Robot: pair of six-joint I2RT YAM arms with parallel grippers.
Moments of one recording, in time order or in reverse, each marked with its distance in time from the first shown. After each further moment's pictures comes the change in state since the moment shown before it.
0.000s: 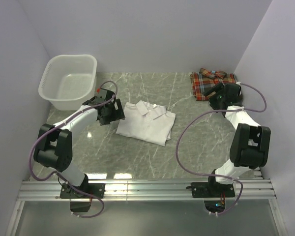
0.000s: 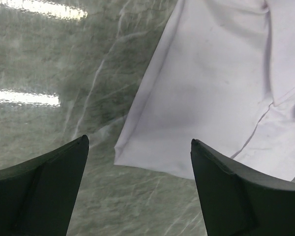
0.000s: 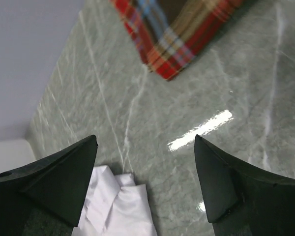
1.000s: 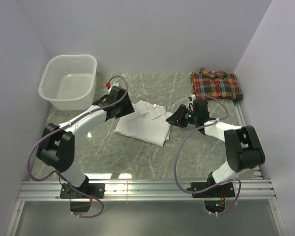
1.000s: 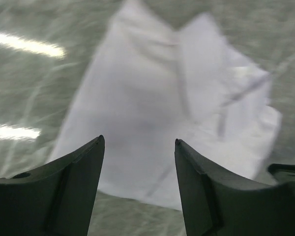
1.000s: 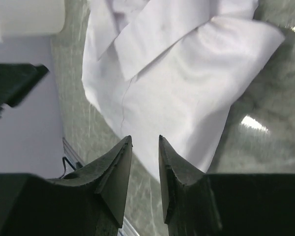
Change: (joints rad) left arm -0.200 0.021 0.113 0.117 -0.137 -0.150; right arm 0.360 -0.060 -0.327 0.231 -0.412 -0.012
